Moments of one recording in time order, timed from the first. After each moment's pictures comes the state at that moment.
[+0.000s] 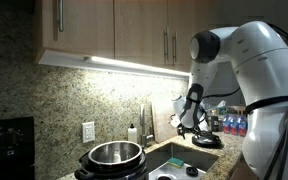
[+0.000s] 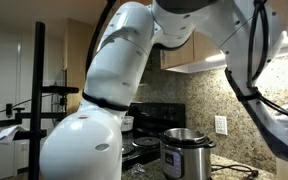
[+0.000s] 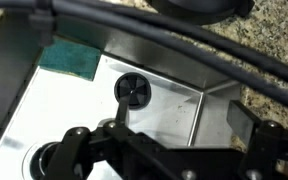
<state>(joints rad) -0.42 0.35 -0.32 -2.15 -0.88 2.74 -1.84</state>
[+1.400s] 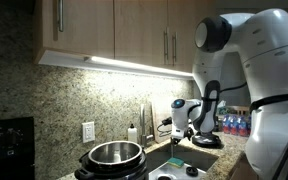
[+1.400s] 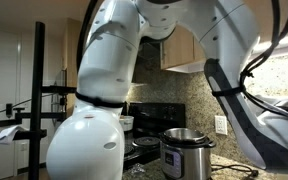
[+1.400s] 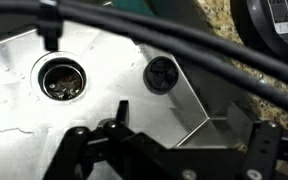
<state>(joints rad) -0.34 0.21 -0.34 -2.35 -1.54 2.93 -1.82</state>
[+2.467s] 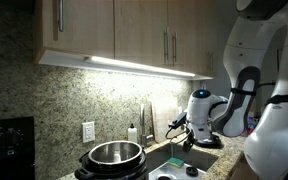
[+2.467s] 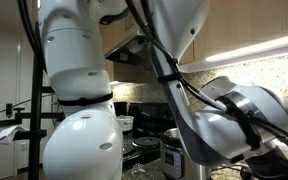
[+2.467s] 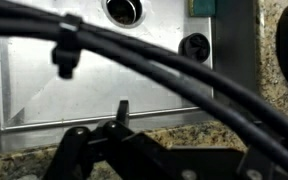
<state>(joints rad) -0.38 -0.20 -0.42 -2.77 -1.48 3.05 -2.49</state>
